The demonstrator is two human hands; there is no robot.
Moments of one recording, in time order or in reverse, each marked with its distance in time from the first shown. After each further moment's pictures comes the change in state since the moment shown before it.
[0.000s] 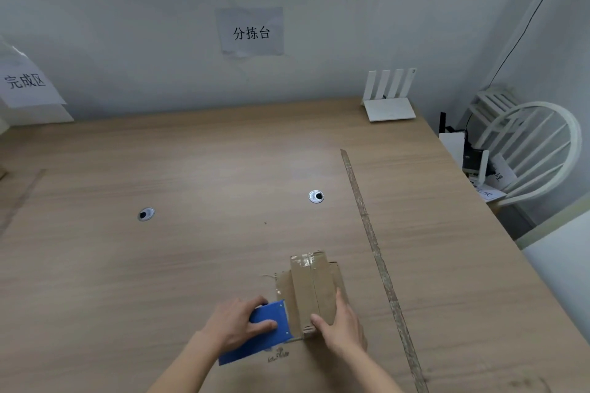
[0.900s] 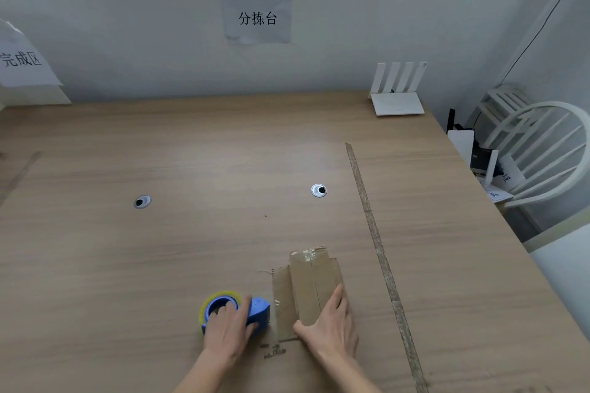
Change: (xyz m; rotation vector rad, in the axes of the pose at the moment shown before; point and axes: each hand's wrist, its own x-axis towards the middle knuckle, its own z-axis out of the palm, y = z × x) left_hand 0.013 -0.018 0.069 0.301 0.127 -0.280; right_hand -0.009 -0.027 0.021 -0.245 0.123 0.008
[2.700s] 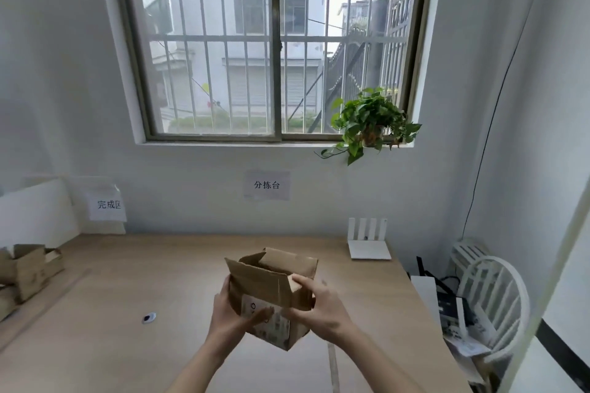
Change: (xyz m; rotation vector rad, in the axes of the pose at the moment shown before) left_hand -0.131 0.136 -0.315 -1.362 0.703 0.297; right_hand -0.074 0.003 -0.364 0.381 0.036 -0.922
